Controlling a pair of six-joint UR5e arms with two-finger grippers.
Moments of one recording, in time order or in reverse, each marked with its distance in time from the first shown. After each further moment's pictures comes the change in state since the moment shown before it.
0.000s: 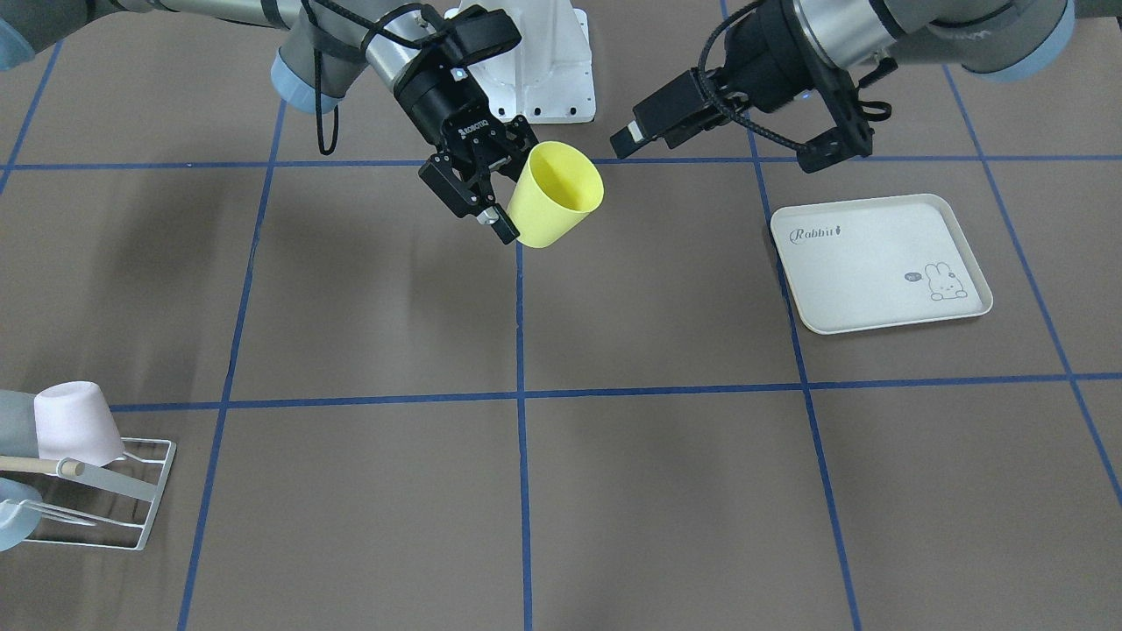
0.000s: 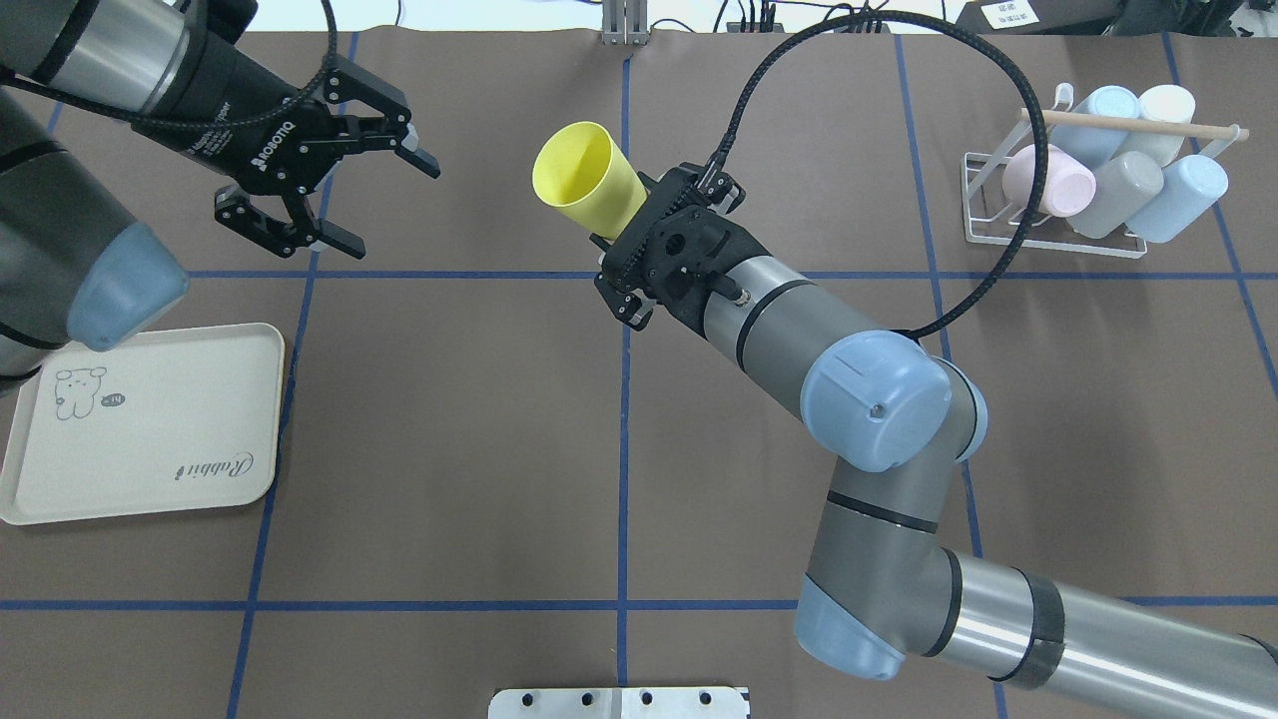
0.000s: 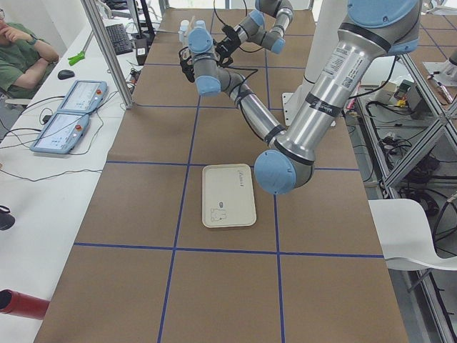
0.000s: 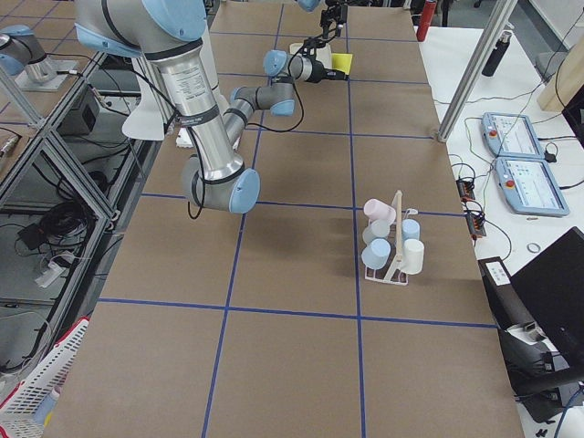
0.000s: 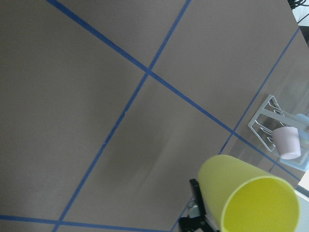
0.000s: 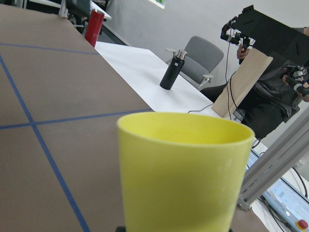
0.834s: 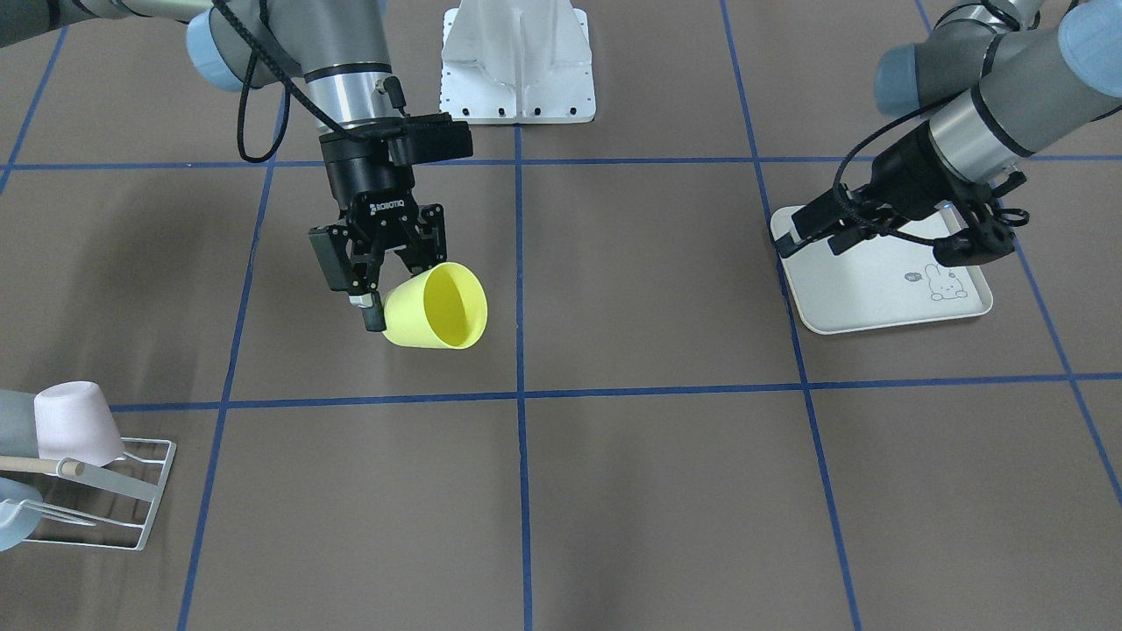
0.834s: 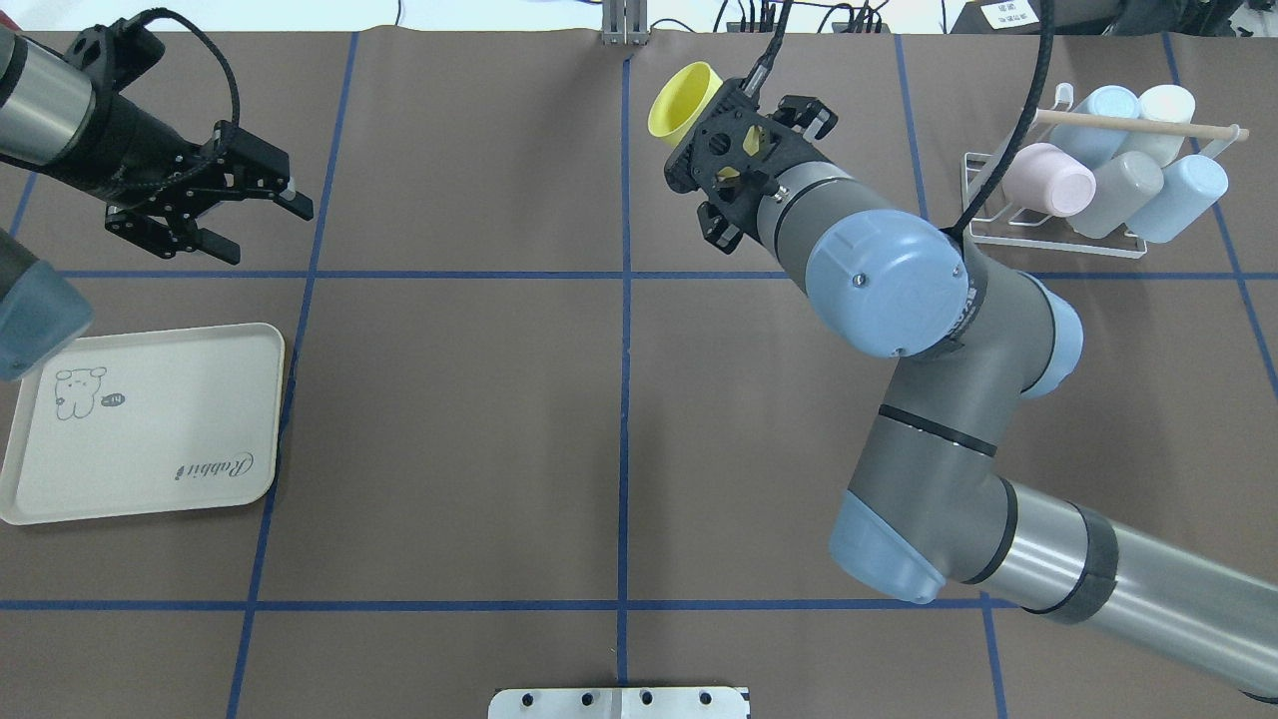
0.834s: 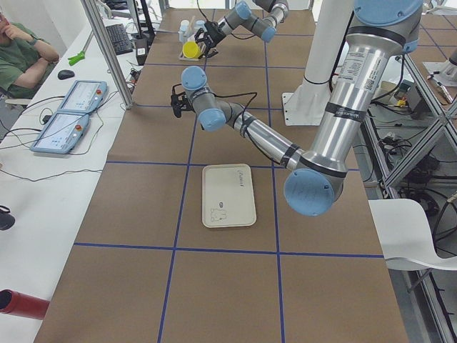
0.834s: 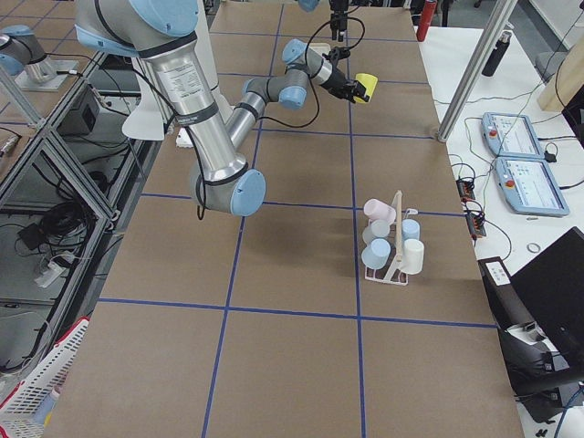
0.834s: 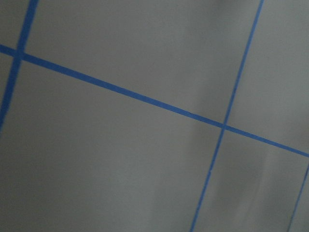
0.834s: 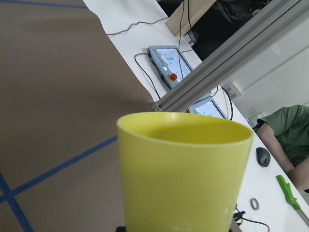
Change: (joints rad) left arm -0.050 0.200 0.016 0.142 0.144 0.546; right arm 0.150 0.004 0.105 -0.513 0.009 -0.038
